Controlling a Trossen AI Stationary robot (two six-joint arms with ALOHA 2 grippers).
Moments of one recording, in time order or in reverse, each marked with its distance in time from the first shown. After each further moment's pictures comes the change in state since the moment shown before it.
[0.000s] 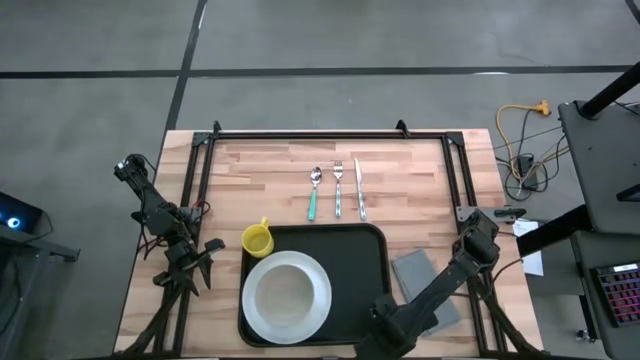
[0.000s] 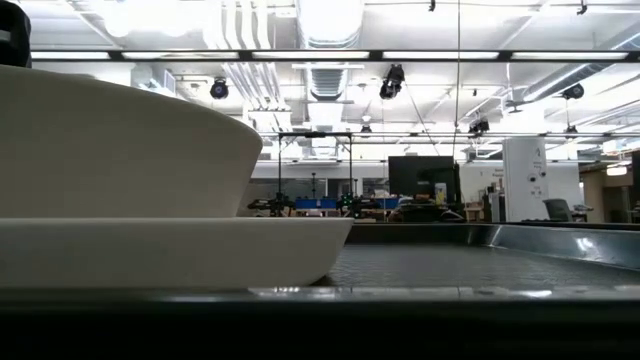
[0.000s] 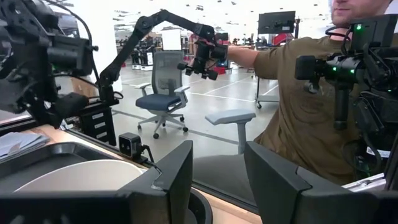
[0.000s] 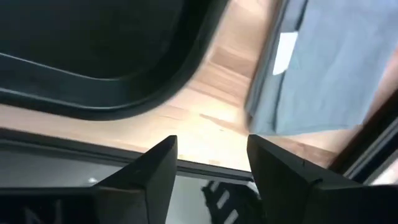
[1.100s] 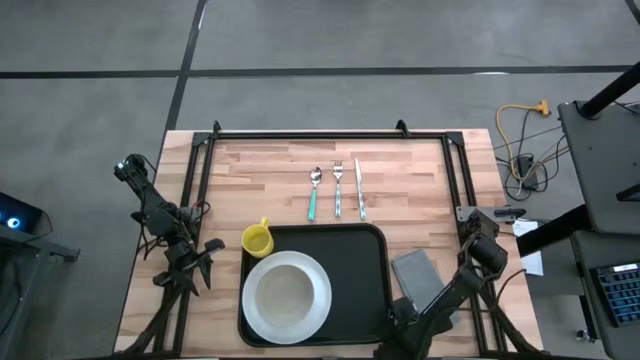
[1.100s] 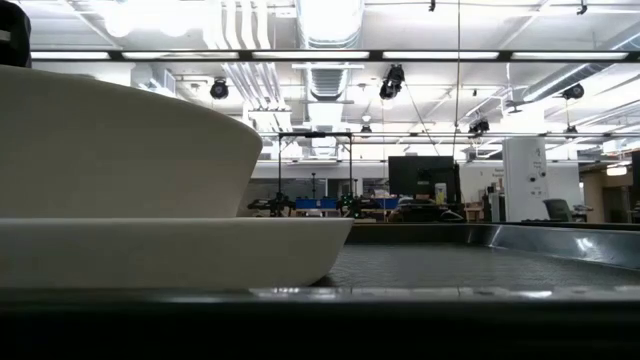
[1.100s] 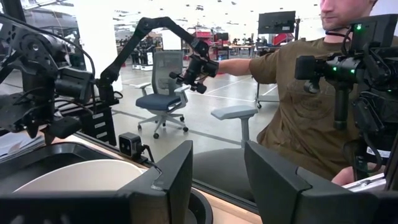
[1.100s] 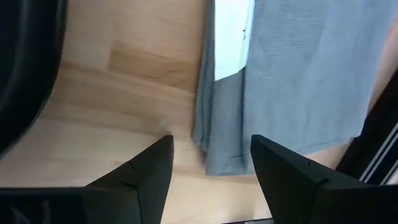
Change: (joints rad) left arm 0.000 0.000 0.000 0.000 0.000 0.000; right arm 0.097 0.012 -0.250 0.114 -0.008 0.150
